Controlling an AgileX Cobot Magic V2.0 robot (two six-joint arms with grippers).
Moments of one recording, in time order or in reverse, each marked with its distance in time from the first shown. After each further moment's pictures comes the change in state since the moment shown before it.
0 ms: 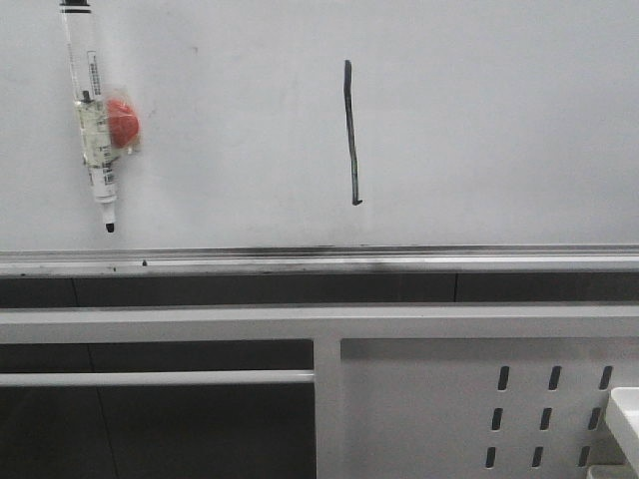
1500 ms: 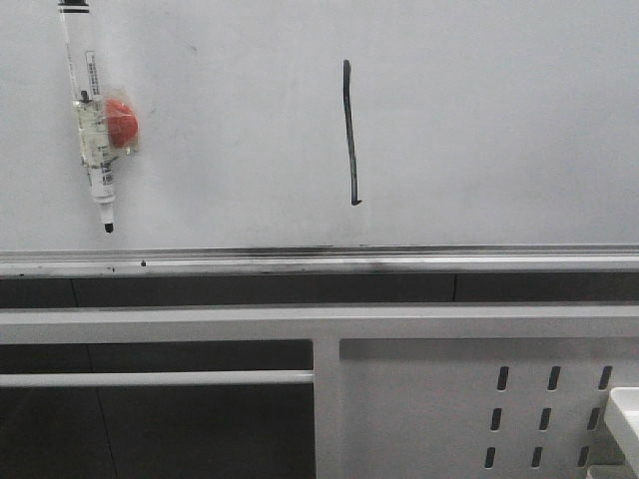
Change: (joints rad) left arm 0.013 -0.121 0.333 0.152 0.016 -0.281; right arm 0.000 0.000 0.000 0.000 0.002 0.000
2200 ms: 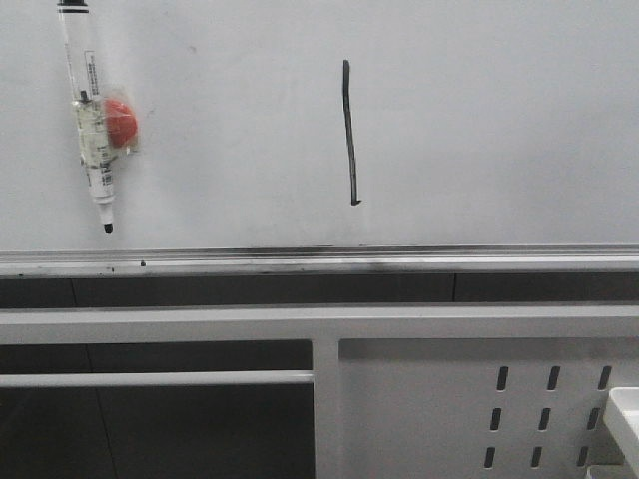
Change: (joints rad) left arm 0.000 0.000 0.000 0.000 0.000 0.000; right arm -0.039 -0.037 0.297 0.125 -0.885 0.000
